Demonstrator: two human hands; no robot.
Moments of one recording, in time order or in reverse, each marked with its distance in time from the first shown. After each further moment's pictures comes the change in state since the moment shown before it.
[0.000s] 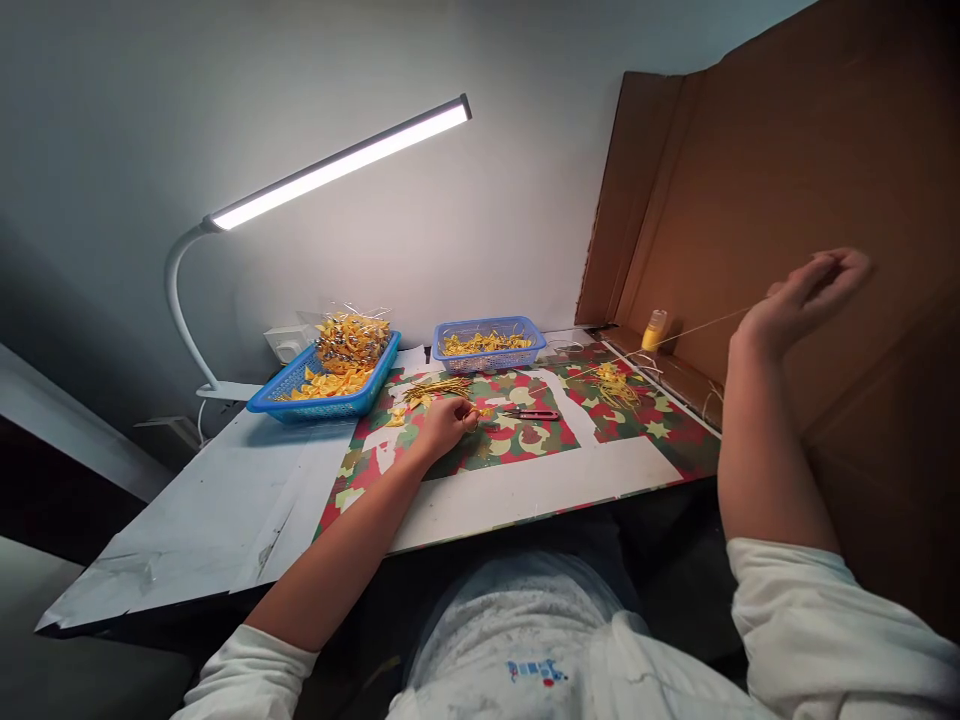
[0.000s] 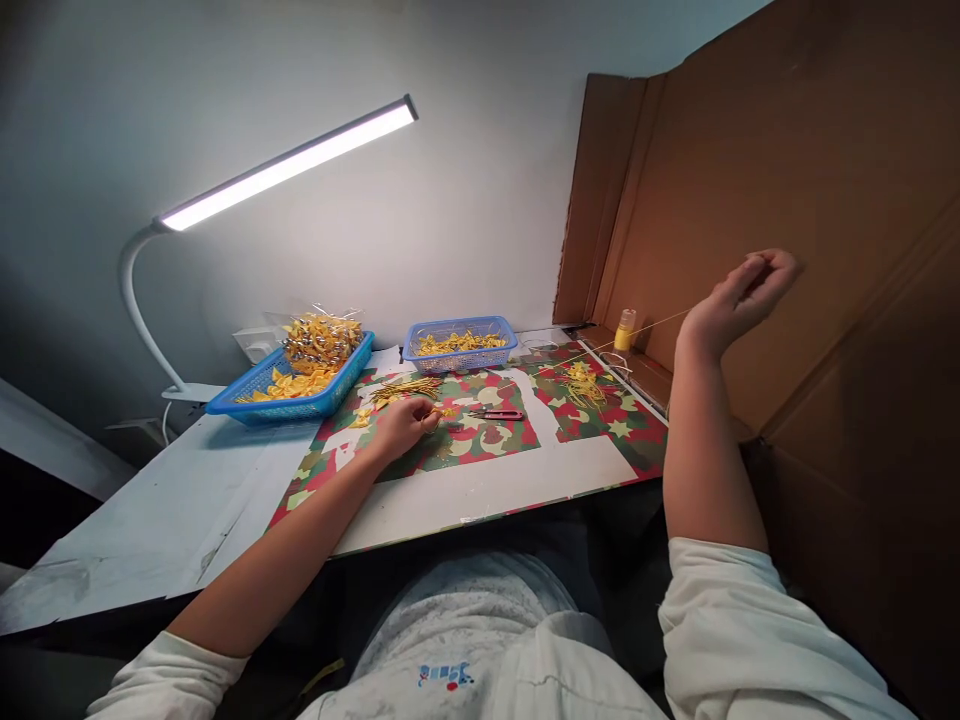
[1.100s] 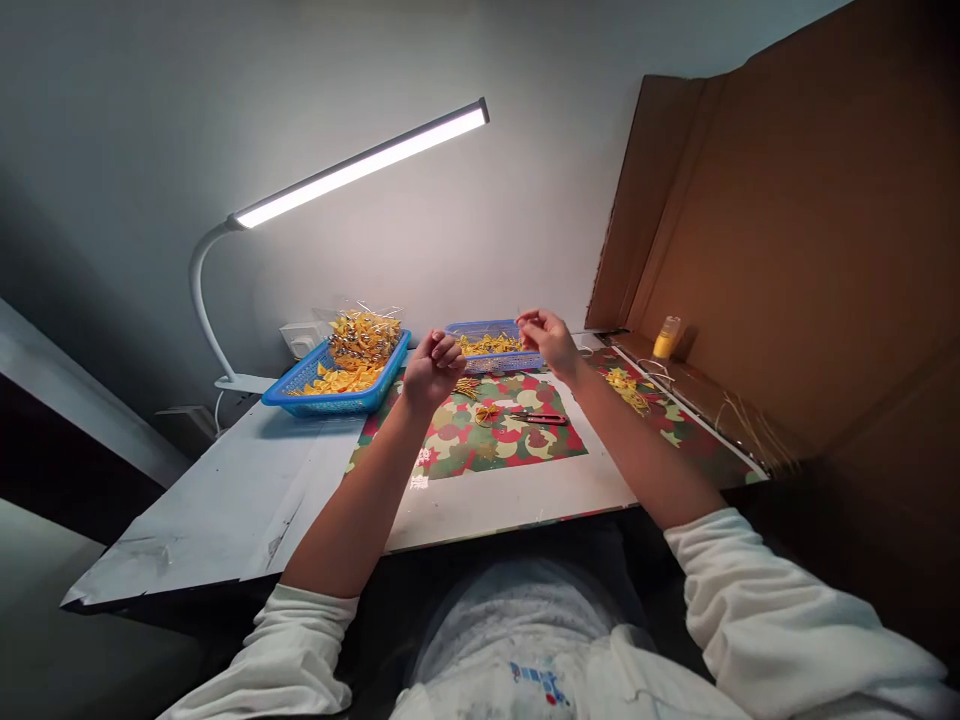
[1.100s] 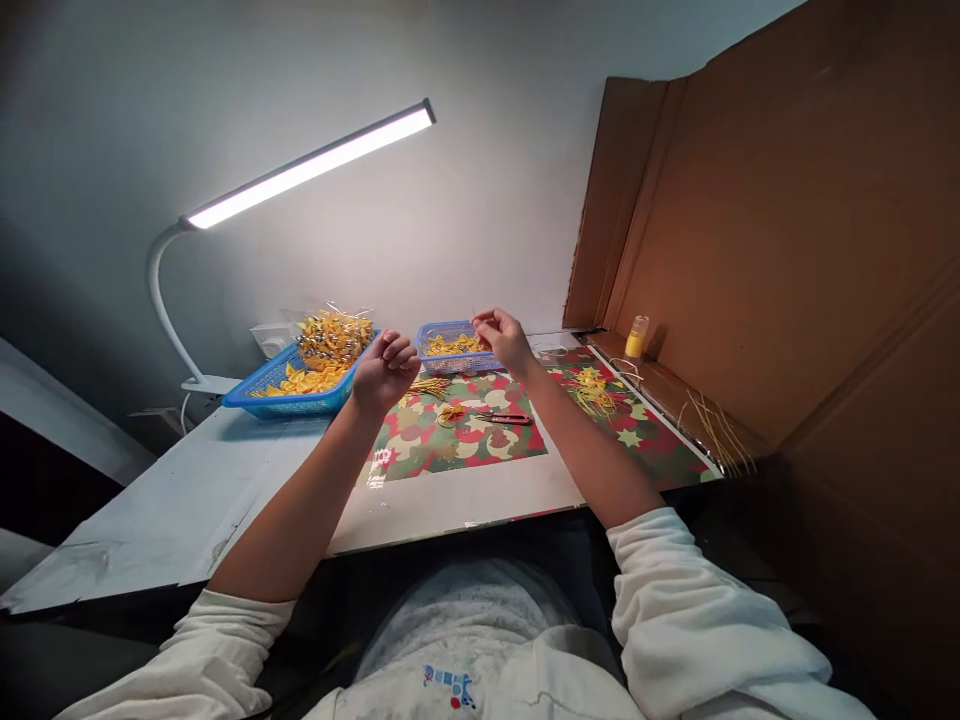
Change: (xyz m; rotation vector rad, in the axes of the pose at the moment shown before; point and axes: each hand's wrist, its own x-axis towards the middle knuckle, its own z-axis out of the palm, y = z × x) left_hand 0.047 0.059 -0.058 -1.334 0.156 -0.092; right_hand -0.201 -0.053 0.096 0.493 -1.282 0.683
